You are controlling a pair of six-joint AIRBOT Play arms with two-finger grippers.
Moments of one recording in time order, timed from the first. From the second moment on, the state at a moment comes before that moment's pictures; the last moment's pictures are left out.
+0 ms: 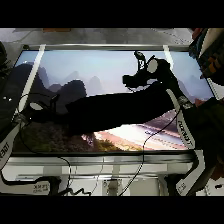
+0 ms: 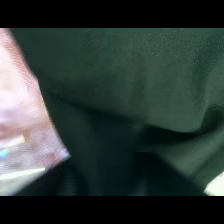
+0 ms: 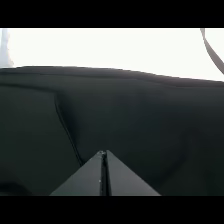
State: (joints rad) left arm 0.13 -1.51 0.89 0.85 -0.99 -1.01; right arm 0.27 -1.85 1.93 -1.25 1.19 1.68
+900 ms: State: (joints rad) left arm 0.04 -1.18 1.41 1.25 -1.39 -1.12; right arm 0.33 -1.86 1.92 -1.24 1.23 1.57
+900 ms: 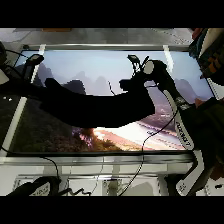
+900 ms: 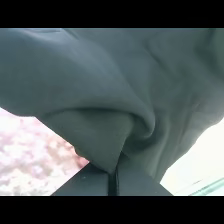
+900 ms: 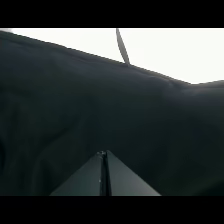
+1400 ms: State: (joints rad) left arm -0.01 -1.17 1.44 1.26 -1.49 -1.20; right arm 0.56 -1.86 1.71 -1.04 0.86 1.58
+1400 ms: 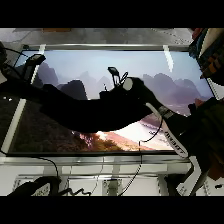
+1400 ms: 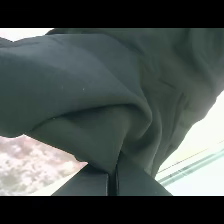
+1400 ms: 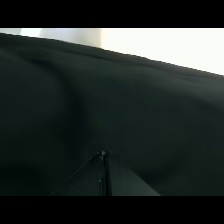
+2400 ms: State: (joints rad) left arm -0.20 -1.34 1.44 0.85 -1.15 -1.35; right arm 0.56 -1.85 1.64 -1.13 0.75 1.93
